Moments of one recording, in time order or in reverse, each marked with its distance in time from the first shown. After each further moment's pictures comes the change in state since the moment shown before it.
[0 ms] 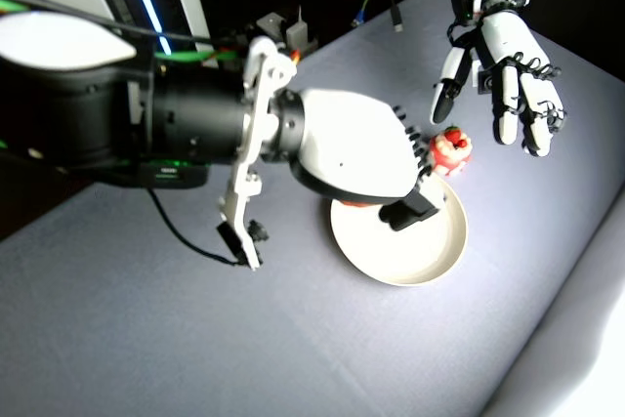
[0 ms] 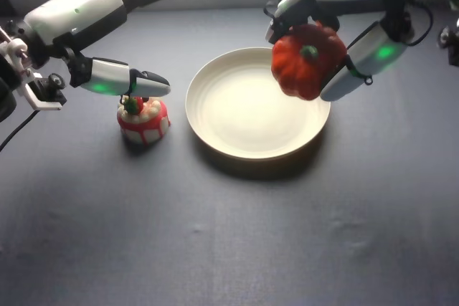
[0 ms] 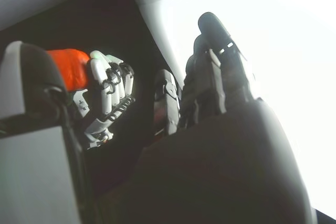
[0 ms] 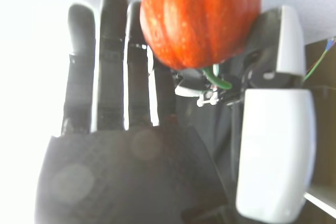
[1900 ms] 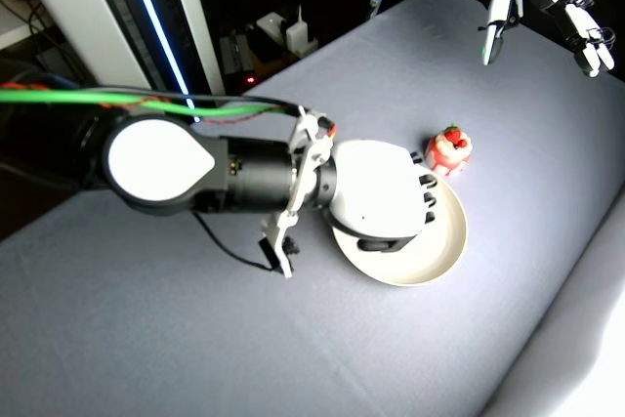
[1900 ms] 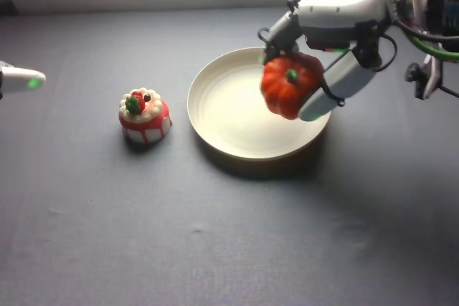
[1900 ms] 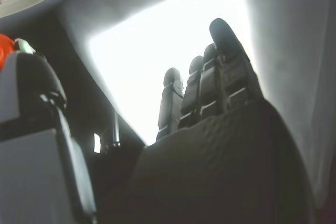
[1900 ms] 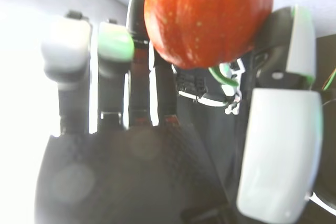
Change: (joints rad) left arm 0.294 0.269 -0.124 -0.382 -0.040 0.000; right arm -0.148 -0.137 0.173 0.441 0.011 -0.303
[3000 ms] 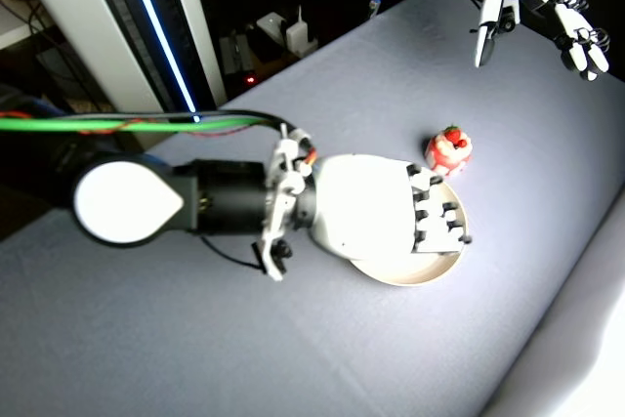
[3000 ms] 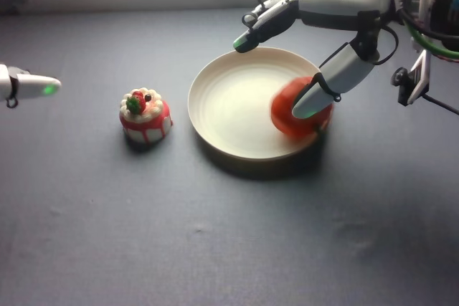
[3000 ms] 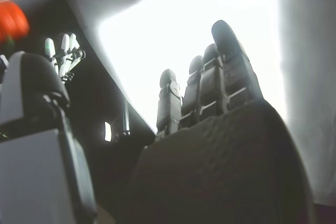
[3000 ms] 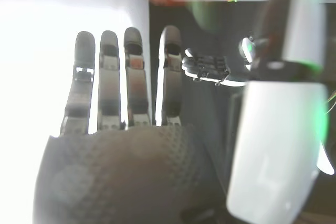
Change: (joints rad) left arm 0.000 -0.038 0.003 0.028 -0.039 0.001; right arm -0.023 0.005 -0.002 0.284 0.089 -0.118
